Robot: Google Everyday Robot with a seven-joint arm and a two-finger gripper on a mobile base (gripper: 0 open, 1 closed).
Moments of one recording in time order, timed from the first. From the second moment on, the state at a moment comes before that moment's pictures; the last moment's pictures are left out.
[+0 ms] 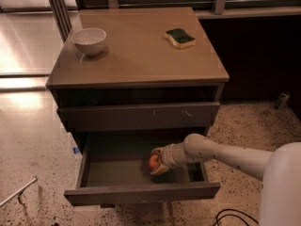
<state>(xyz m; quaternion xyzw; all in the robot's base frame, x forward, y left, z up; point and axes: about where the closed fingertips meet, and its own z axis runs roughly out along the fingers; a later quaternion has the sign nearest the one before) 0.592 -0.026 0.399 -0.66 0.65 0.17 0.33</state>
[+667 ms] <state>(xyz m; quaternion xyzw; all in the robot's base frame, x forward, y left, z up) 0.600 -0.025 0.381 -0.66 0.65 0.18 0.33</state>
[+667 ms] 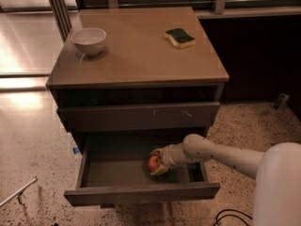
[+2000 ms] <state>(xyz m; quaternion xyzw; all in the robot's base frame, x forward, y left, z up) 0.600 -0.025 0.381 -0.66 0.65 0.18 0.33</state>
